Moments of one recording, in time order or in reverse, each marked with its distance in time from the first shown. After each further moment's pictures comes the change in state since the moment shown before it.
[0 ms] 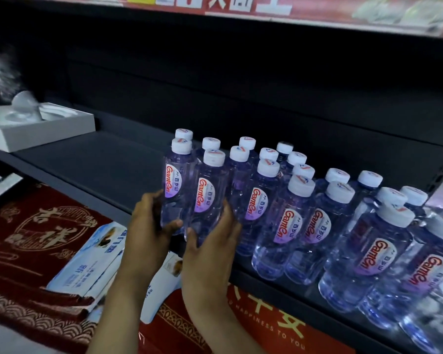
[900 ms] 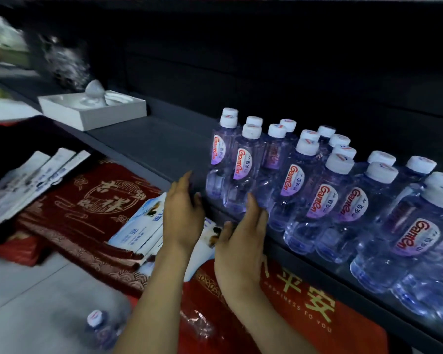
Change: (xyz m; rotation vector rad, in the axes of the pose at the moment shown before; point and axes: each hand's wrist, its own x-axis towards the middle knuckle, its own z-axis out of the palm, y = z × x) left_hand -0.018 -0.001 -0.004 0.350 0.247 0.011; right_hand -0.032 0.002 -0.015 -0.039 -0.106 -0.042
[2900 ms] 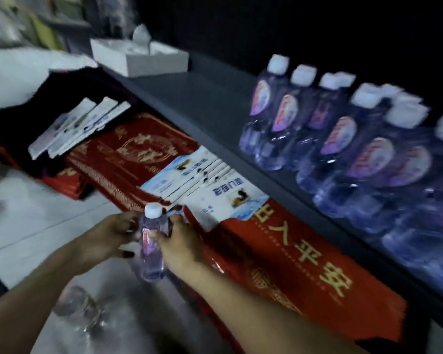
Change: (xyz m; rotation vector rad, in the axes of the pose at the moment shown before) left_hand -0.109 -0.215 -0.153 -0.276 -0.623 -0.682; right_hand -0.105 0.030 0.123 0.061 -0.883 0.095
